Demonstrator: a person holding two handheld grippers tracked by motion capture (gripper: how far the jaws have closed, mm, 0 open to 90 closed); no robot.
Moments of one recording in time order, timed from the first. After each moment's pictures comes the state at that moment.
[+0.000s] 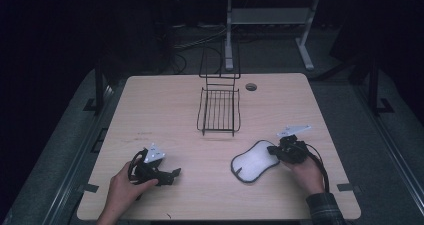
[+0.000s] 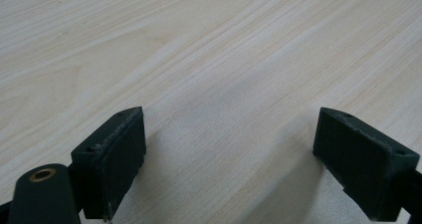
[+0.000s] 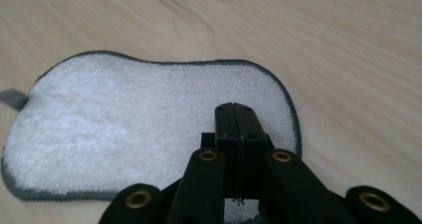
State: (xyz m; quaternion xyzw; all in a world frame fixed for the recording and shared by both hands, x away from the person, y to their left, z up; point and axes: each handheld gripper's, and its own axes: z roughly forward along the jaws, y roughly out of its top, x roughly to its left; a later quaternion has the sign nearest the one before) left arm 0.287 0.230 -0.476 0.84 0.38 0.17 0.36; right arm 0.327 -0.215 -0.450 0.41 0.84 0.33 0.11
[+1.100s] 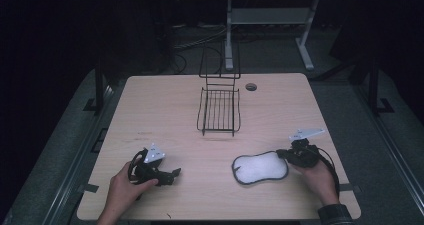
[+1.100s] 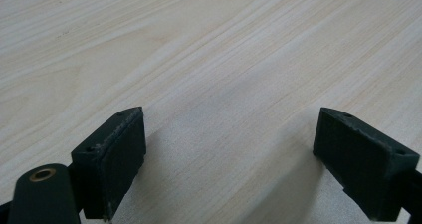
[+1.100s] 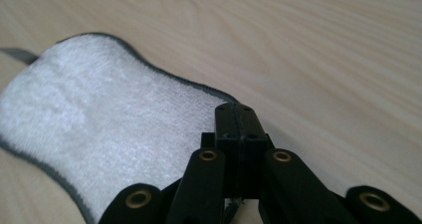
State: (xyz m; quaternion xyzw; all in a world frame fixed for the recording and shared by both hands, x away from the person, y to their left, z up) left arm 0.287 0.230 -0.476 0.84 0.38 0.17 0.36; right arm 0.315 -0.244 -0.453 0.42 0.83 0.34 0.10
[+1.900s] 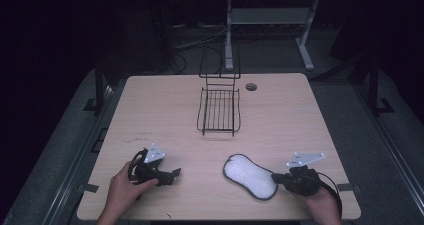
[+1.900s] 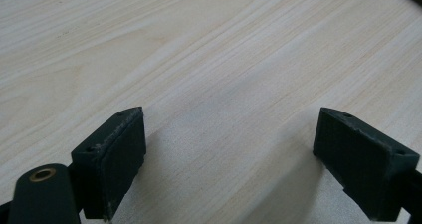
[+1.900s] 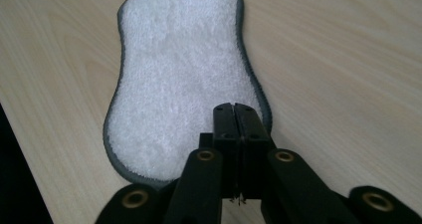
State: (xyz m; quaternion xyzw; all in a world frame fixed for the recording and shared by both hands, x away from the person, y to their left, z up) left arm 0.287 0.230 -0.476 0.84 0.38 0.17 0.36; right arm 0.247 -0.224 -0.452 0.38 0.85 0.36 0.07
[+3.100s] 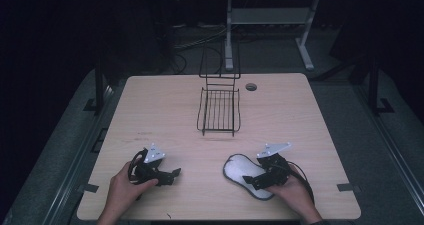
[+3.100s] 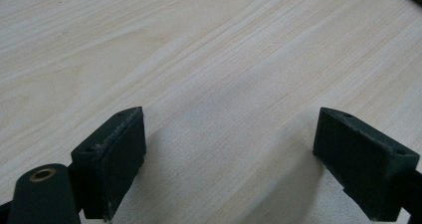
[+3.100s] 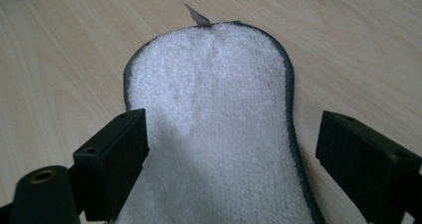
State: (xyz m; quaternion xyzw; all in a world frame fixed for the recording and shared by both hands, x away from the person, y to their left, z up) left arm 0.287 0.230 -0.476 0.84 0.38 0.17 0.36; right arm 0.283 -0.158 -0.460 0.35 0.87 0.35 0.06
